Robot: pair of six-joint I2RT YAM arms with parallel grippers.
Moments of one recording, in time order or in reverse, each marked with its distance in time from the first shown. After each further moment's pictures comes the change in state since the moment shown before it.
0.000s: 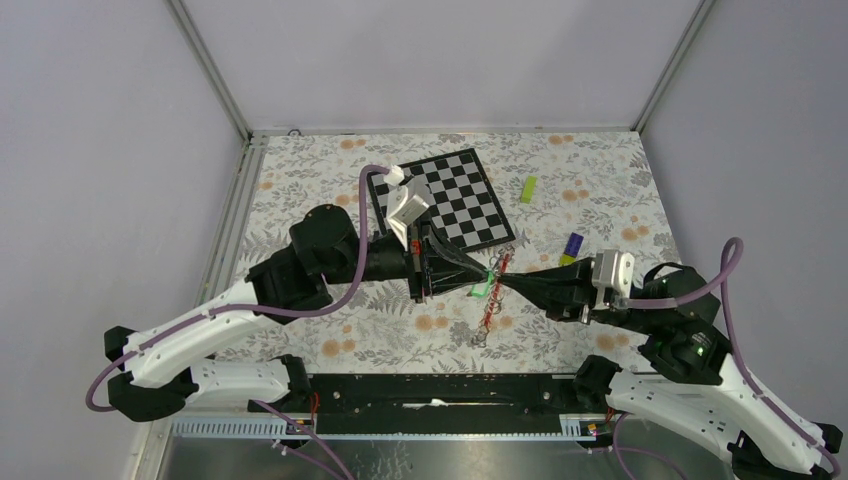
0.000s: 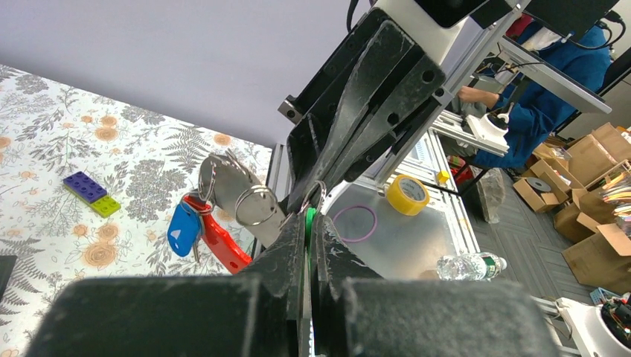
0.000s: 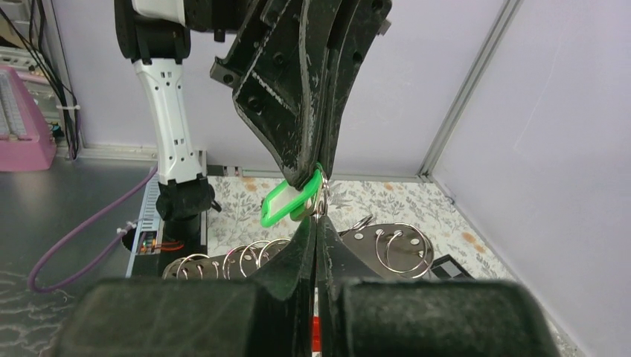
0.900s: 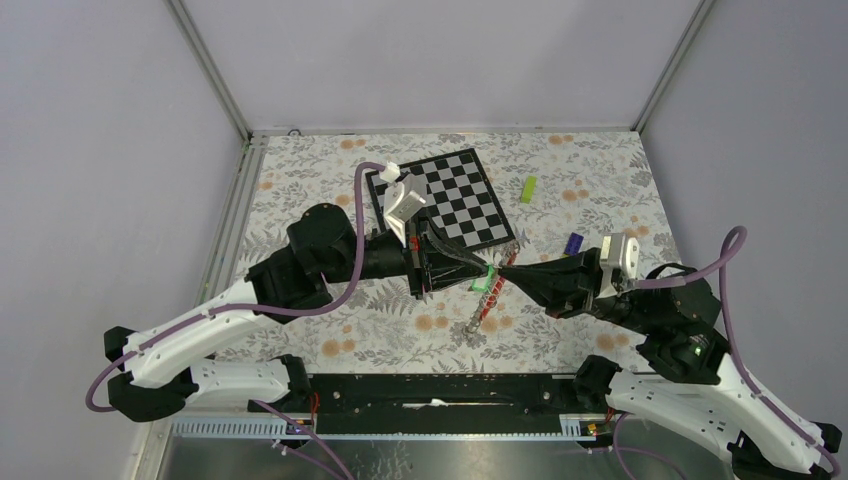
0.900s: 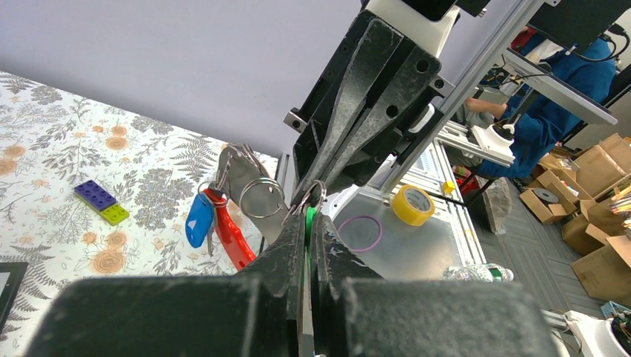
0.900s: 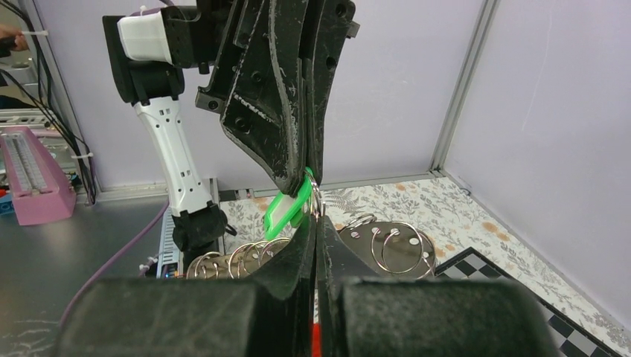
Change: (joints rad) left arm -0.001 -0.001 0.000 0.023 -0.019 -0.003; right arm 0.000 0.004 -0.010 0.040 0.071 0.143
